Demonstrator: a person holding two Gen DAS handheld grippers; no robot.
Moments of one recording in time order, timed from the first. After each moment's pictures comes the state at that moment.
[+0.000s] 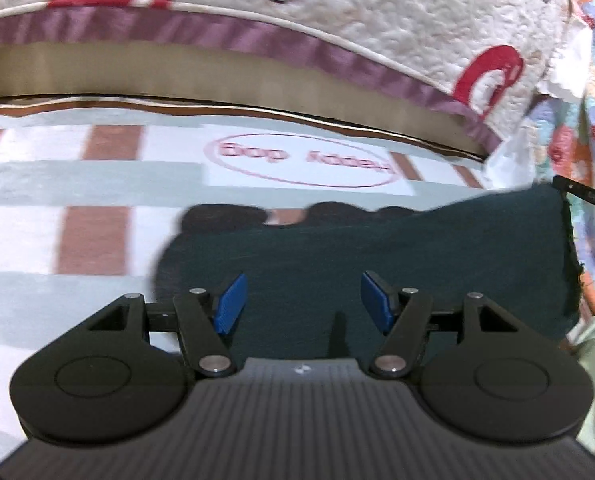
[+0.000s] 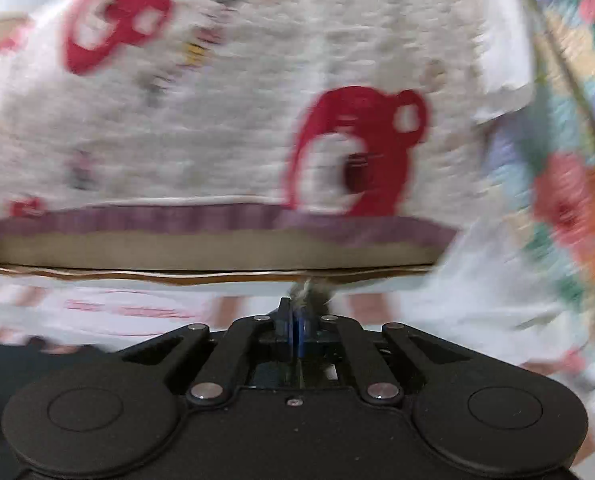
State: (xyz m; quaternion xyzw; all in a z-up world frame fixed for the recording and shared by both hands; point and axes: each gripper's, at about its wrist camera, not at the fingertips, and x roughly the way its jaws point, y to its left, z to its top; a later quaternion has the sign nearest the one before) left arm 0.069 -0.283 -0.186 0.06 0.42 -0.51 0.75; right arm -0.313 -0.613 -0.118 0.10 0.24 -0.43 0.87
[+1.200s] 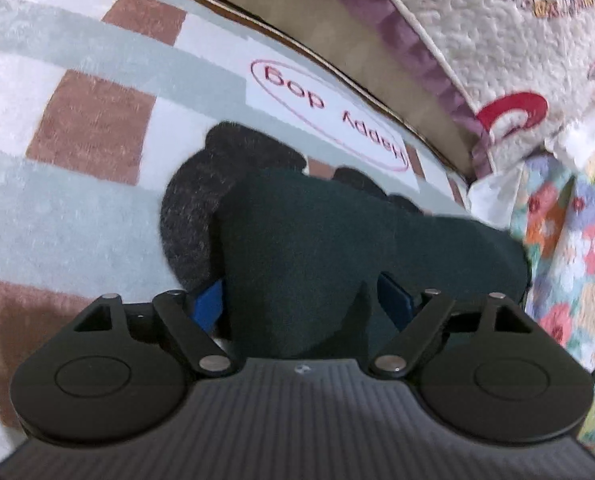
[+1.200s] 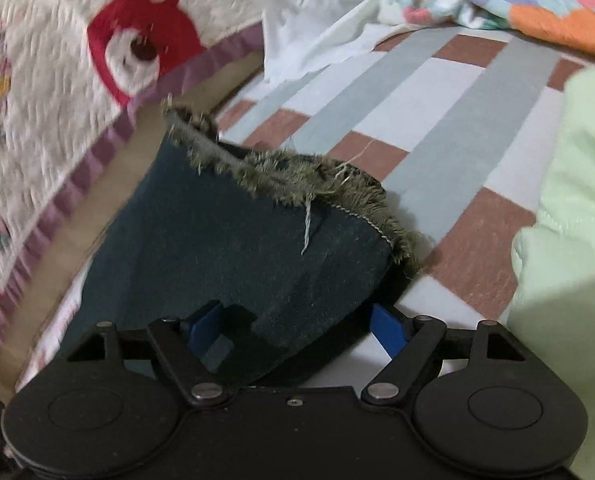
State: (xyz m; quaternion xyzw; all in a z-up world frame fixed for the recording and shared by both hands) left arm 0.128 -0.281 -0.248 -0.07 0.55 -0.51 0.66; right arm -0.423 -0.523 -0.226 0.48 0.15 -0.50 0.71
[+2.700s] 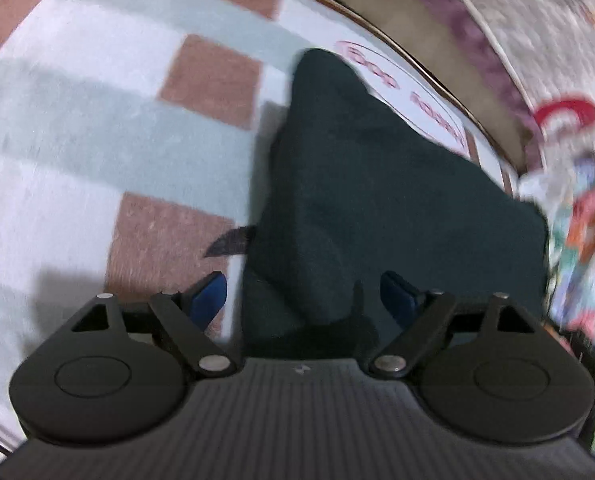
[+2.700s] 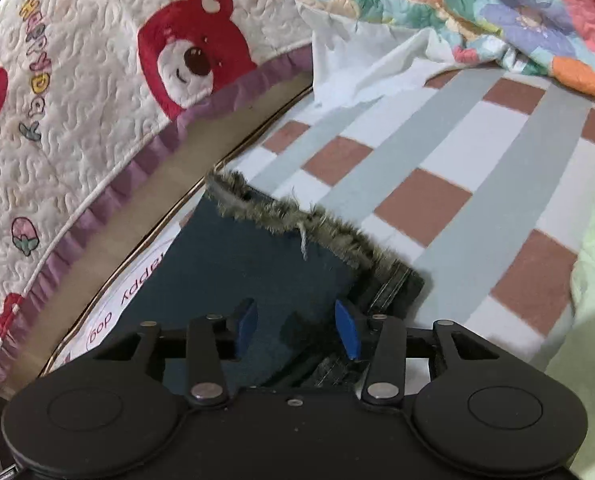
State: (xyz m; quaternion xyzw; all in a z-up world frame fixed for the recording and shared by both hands) left arm 0.134 -0.228 -0.240 -0.02 0.60 -0.44 0.66; right arm -0.377 -0.519 -0.188 0.45 0.15 -0.48 0.73
